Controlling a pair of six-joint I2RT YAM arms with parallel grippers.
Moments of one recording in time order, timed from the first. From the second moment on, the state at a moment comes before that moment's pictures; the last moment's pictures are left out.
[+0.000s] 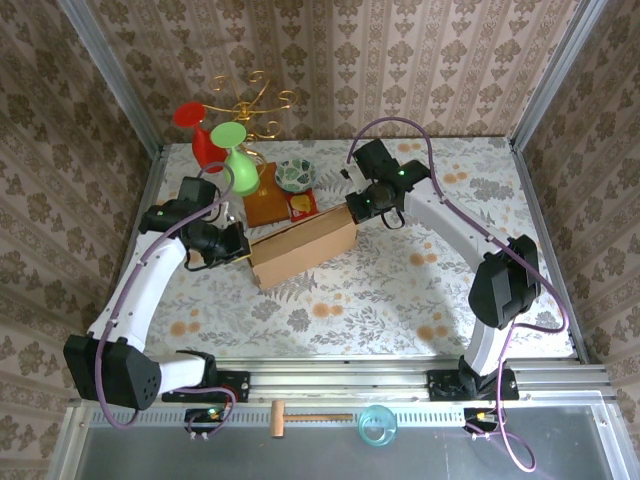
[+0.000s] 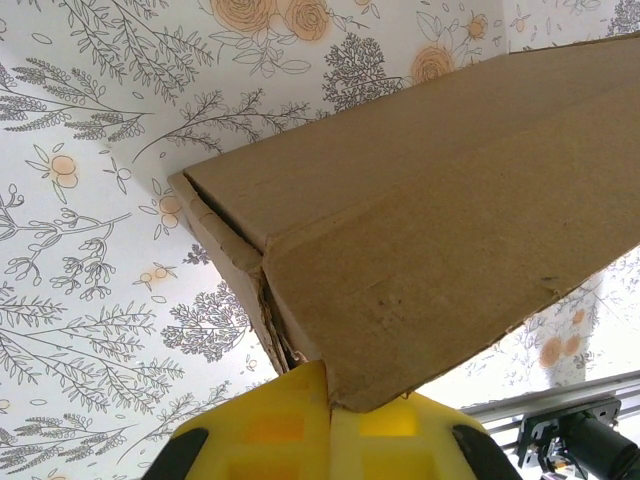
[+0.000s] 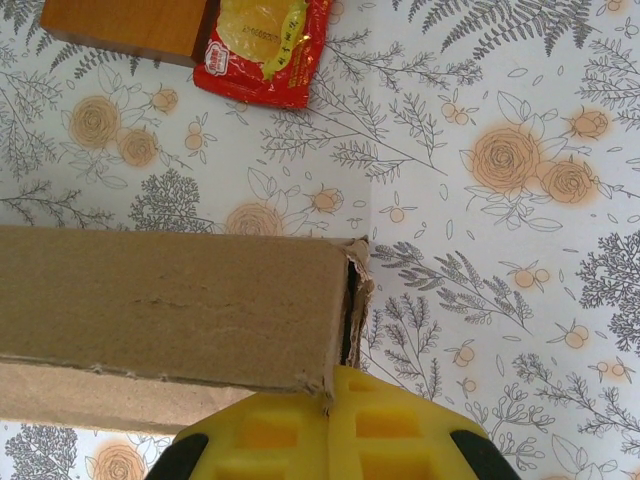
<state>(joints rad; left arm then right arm) -0.25 1.25 1.20 -1.14 0.37 -0.46 0.52 1.79 1.65 -0.90 -0.06 0.08</state>
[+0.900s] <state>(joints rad) -0.29 1.23 1.13 -1.12 0.31 -0.44 0.49 1.67 1.55 -0.93 -0.12 0.24</state>
